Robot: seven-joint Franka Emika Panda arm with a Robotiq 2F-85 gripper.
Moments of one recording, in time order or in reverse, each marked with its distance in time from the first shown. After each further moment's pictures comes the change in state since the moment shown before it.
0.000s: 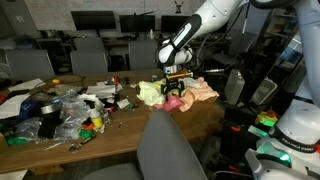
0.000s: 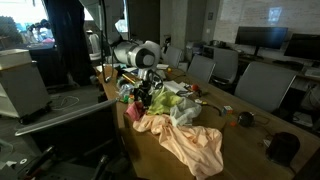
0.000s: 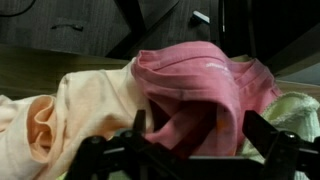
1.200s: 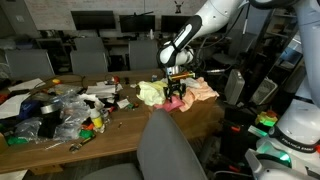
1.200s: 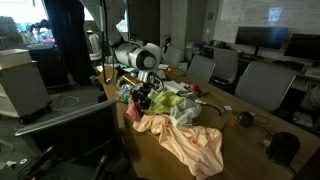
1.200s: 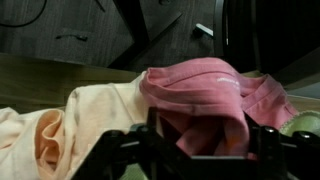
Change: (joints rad) arm -0.013 0.003 0.002 -0.013 0.007 -0.037 -0.032
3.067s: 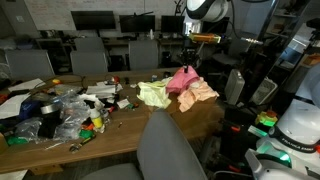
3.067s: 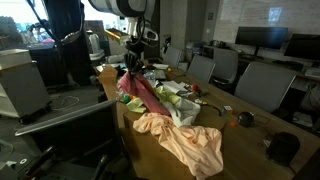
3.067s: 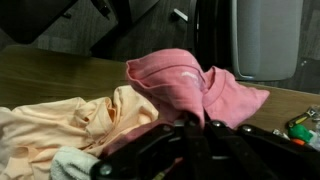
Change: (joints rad) arm -0.002 -0.628 -0.032 -0.269 -0.059 -0.134 0.006
